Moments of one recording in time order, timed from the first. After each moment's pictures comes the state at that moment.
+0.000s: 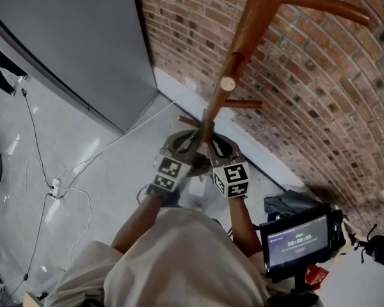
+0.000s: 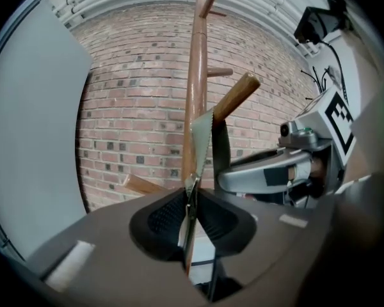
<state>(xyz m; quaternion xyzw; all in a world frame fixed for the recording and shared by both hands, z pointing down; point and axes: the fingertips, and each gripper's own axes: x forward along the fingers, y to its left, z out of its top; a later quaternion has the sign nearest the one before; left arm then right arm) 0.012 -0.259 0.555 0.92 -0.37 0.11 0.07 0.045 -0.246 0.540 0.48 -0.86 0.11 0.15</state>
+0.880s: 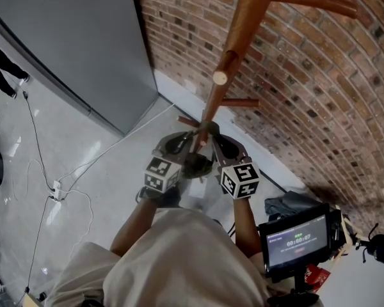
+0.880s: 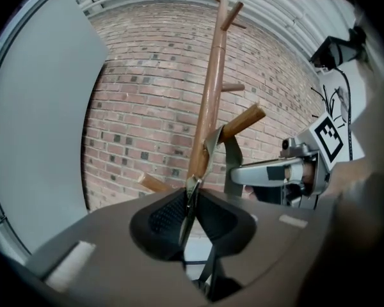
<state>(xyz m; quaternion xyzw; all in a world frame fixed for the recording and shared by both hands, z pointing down) -0.009 -0.253 0.548 0.91 -0.38 0.08 0.13 0.065 -0.240 0.524 0.48 -0.85 0.16 0.12</state>
